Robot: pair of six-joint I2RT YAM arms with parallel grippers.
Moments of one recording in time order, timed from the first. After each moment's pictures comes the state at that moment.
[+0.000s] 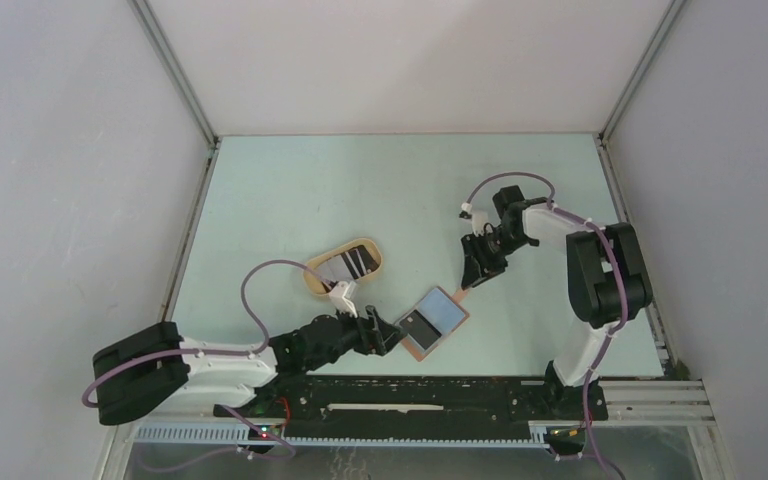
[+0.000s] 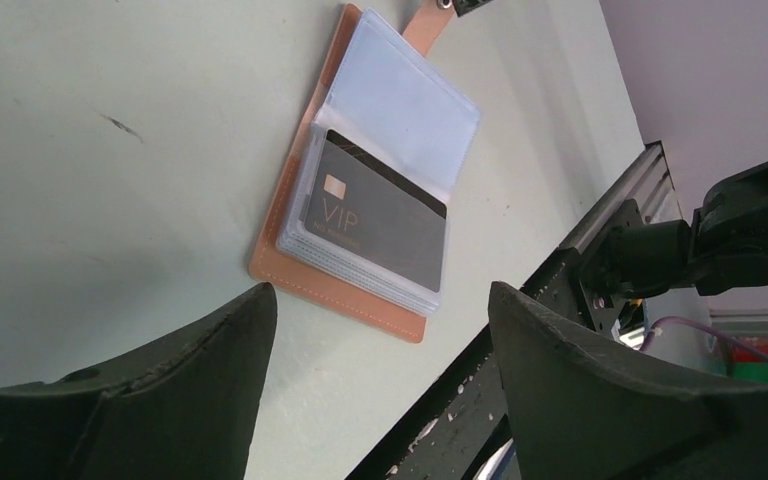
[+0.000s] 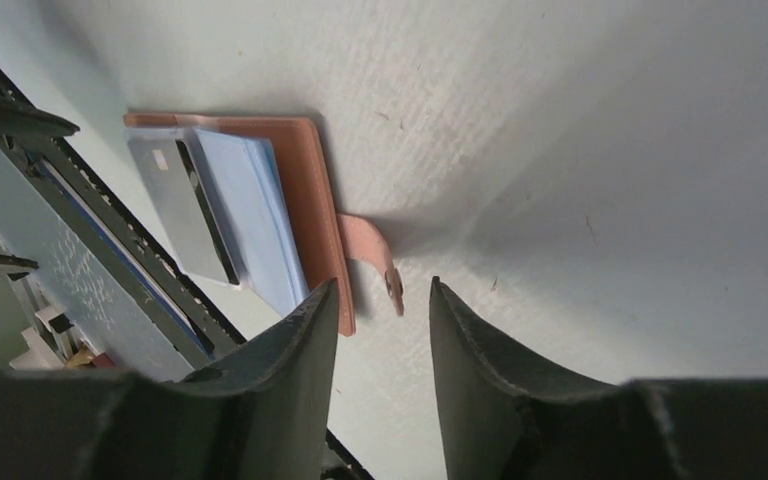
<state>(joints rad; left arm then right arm) -1.13 1.07 0.09 0.64 -0.22 -0.88 0.23 1.80 1.10 -0.75 -0.65 -0.21</state>
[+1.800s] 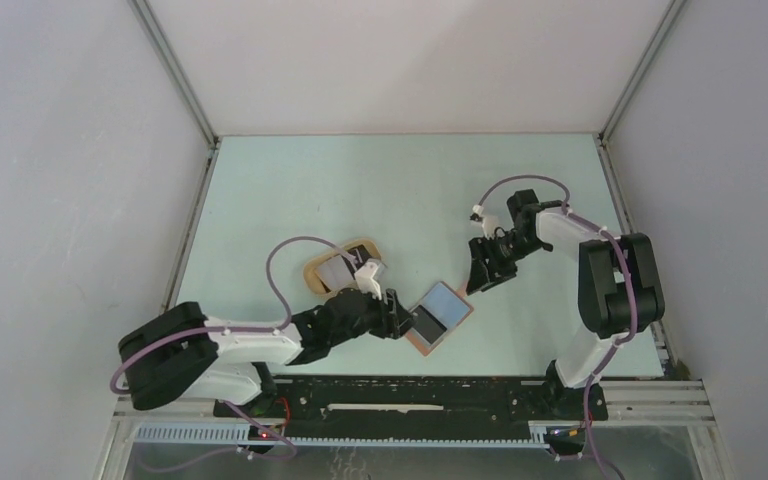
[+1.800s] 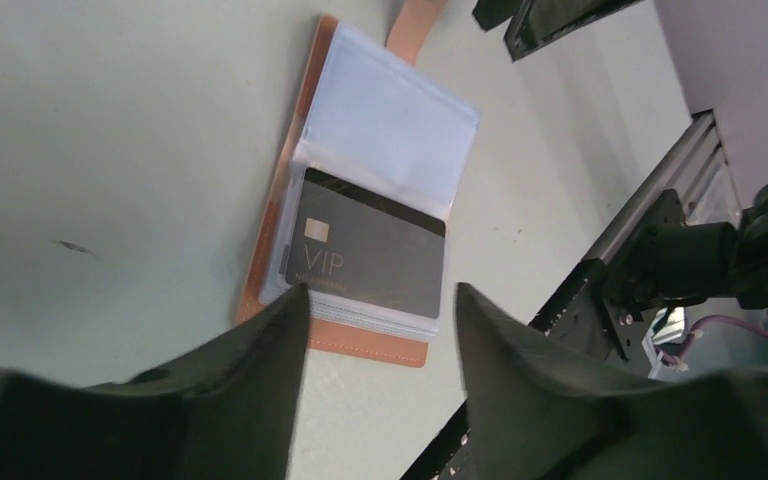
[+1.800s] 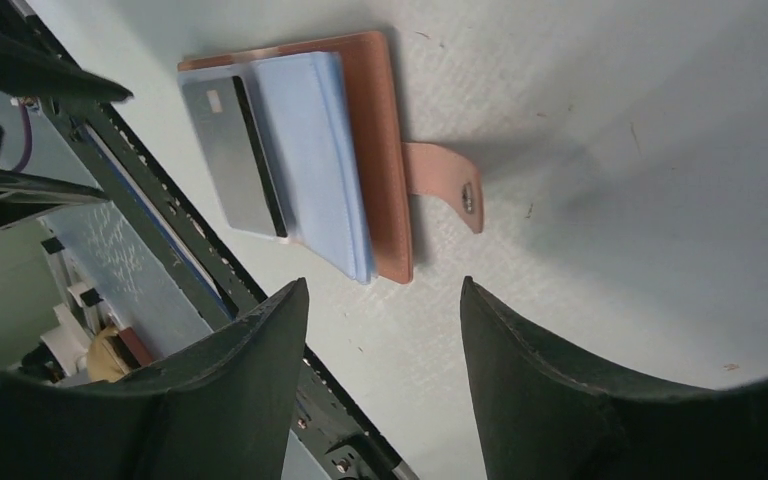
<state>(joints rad) -1.03 1.24 0.32 0.52 -0.08 -0.75 0.17 1.72 1.06 -0.82 -0.73 -0.28</state>
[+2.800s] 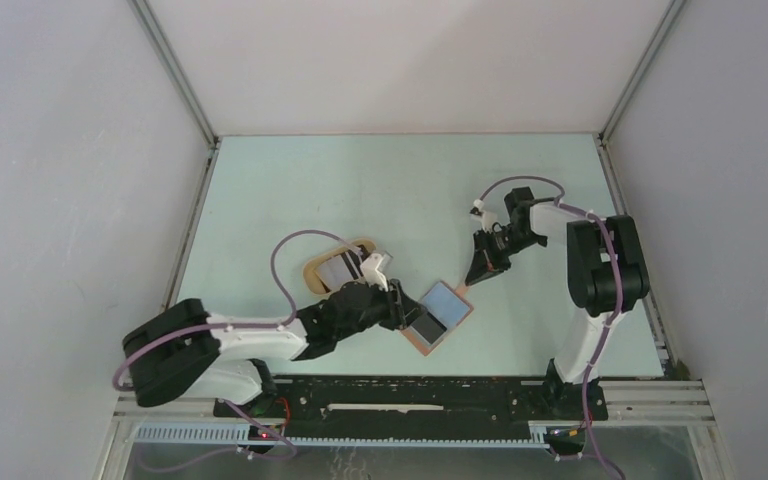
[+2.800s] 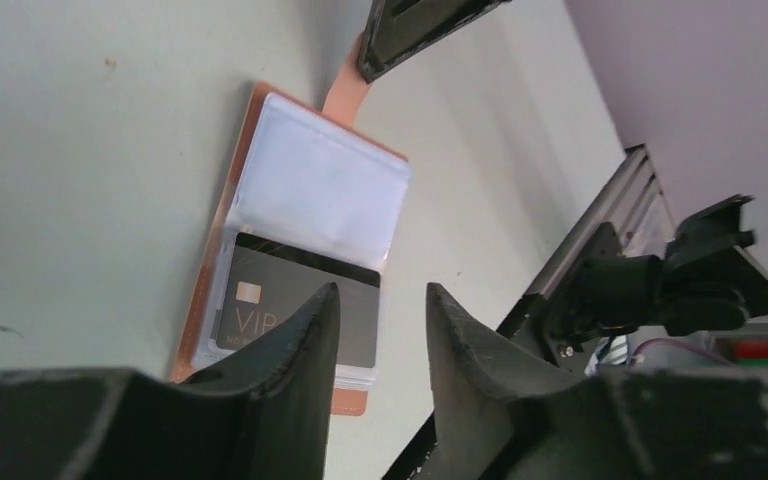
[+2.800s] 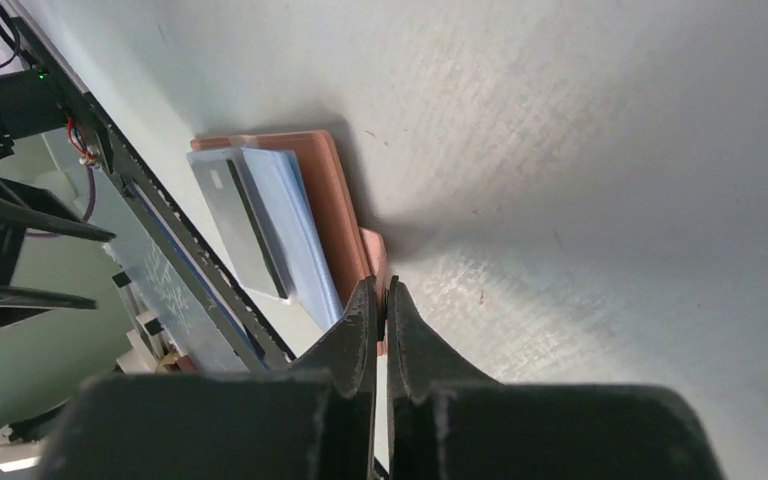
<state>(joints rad) -1.05 1.36 0.42 0.56 -0.07 -0.78 0.14 1.89 1.12 -0.73 -0.79 -0.16</state>
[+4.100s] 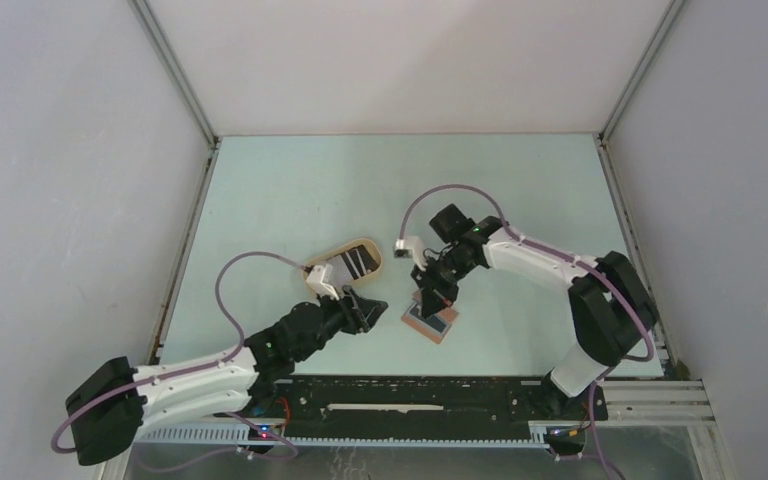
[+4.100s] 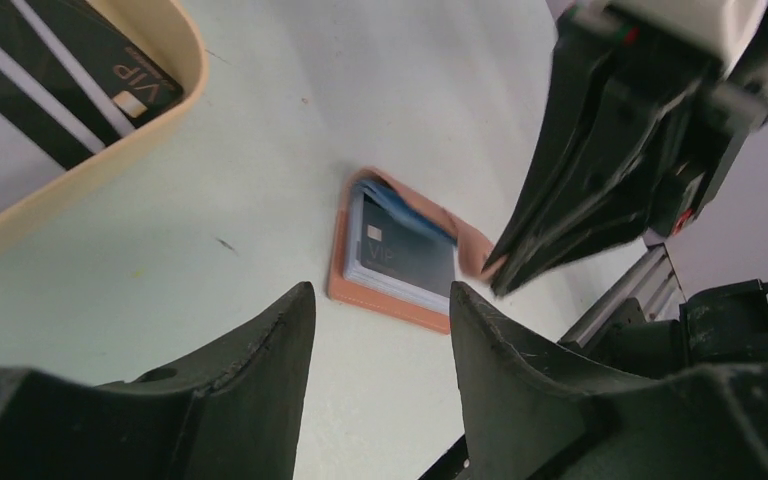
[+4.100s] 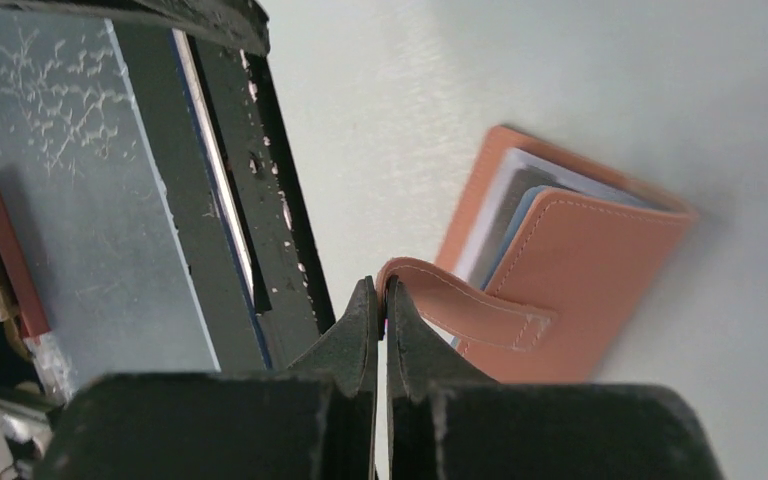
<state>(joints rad) -0.99 0.83 0.15 0.43 -0.27 -0.81 0.65 1.61 1.10 -0.75 -0.73 -0.36</state>
